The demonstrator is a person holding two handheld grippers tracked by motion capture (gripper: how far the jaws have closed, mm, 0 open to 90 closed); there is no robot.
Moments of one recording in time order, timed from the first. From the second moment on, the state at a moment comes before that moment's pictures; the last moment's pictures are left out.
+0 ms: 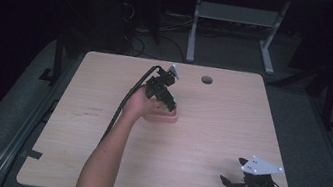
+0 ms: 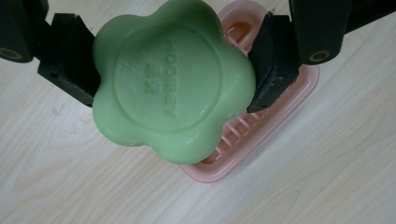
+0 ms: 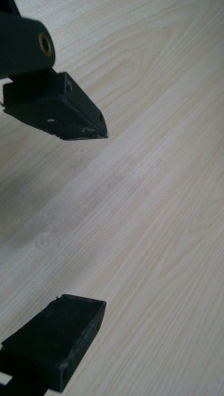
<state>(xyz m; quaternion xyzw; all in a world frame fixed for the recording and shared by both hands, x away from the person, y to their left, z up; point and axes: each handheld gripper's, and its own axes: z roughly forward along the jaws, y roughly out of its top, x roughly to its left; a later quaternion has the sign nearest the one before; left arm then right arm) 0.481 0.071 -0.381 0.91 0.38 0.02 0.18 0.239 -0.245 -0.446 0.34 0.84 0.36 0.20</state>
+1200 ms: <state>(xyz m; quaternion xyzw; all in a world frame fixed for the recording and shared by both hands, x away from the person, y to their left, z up) 0.500 0.077 -0.420 0.89 0.43 0.01 0.15 0.238 -0.244 -0.445 0.34 0.85 0.36 0.20</state>
